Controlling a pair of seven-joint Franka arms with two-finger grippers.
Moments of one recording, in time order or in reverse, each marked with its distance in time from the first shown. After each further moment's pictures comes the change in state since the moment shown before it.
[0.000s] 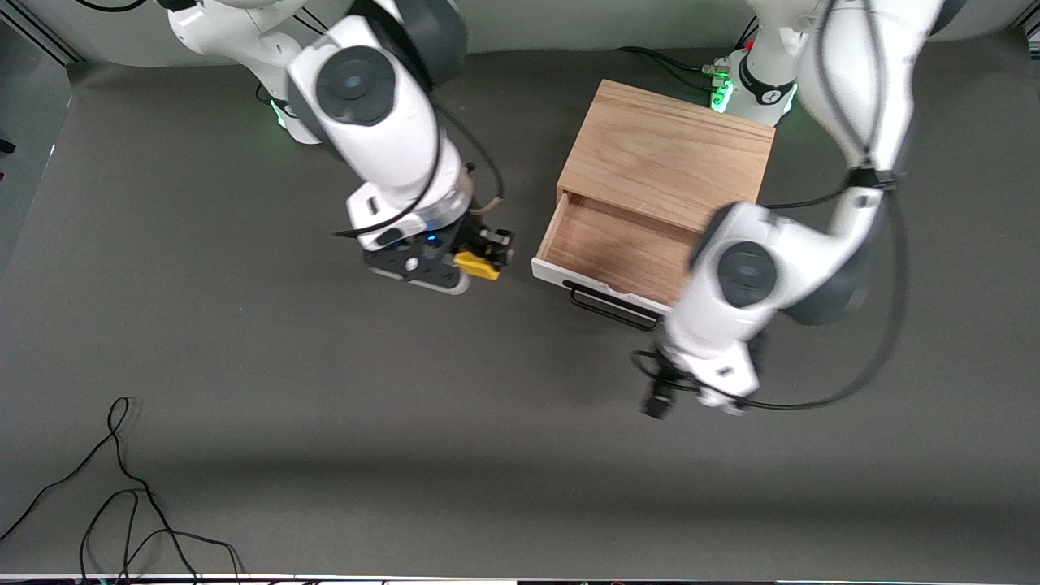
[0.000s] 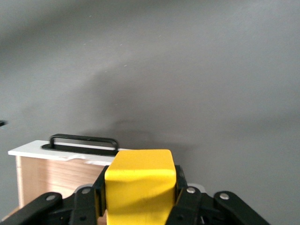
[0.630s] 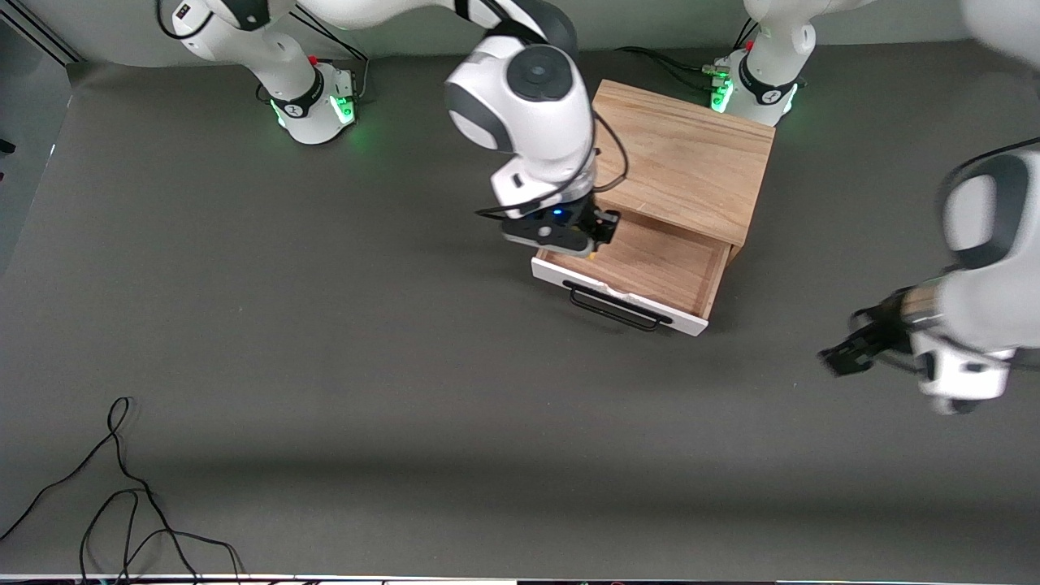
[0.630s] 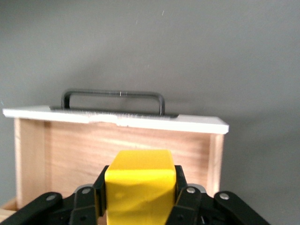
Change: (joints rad) left arm 0.359 -0.197 0.000 0.002 -0.120 -0.471 0.954; right arm 0.227 0.180 0.000 -0.001 -0.073 0.222 0.193
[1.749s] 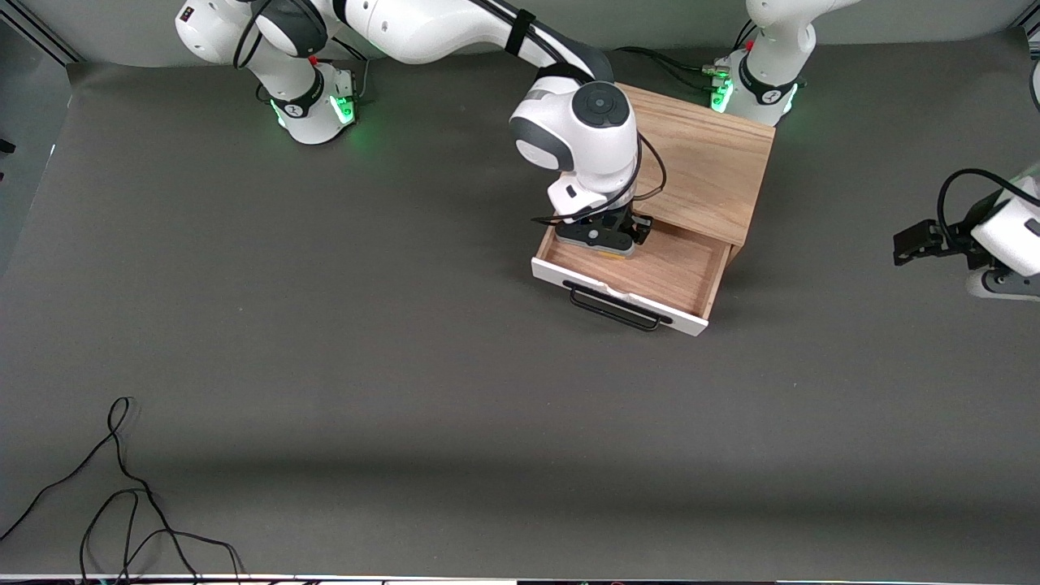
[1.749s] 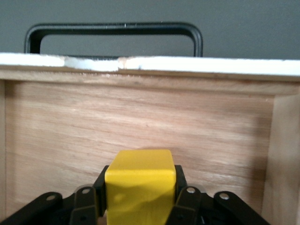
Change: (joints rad) left arm 0.104 -0.358 -0.001 -0.343 0.008 0.106 0.738; right arm 0.088 0.166 -0.003 0.039 -0.047 0.130 0.100
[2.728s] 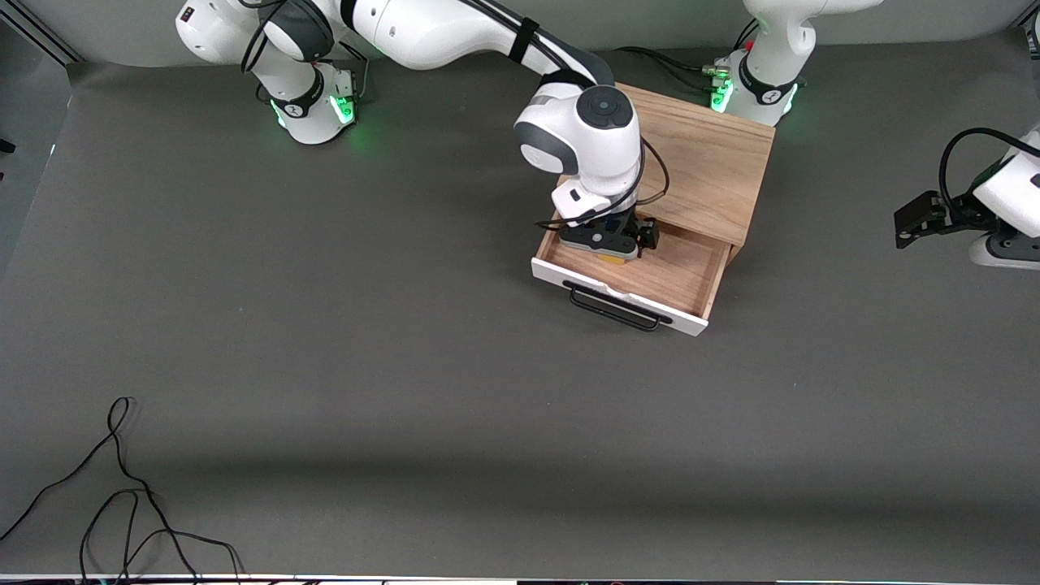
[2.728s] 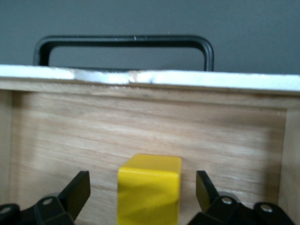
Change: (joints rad) left arm -0.359 -0.044 0.313 0.042 -0.006 -0.020 0.007; right arm 0.002 0.020 -0.013 0.032 -0.033 0.022 0.010
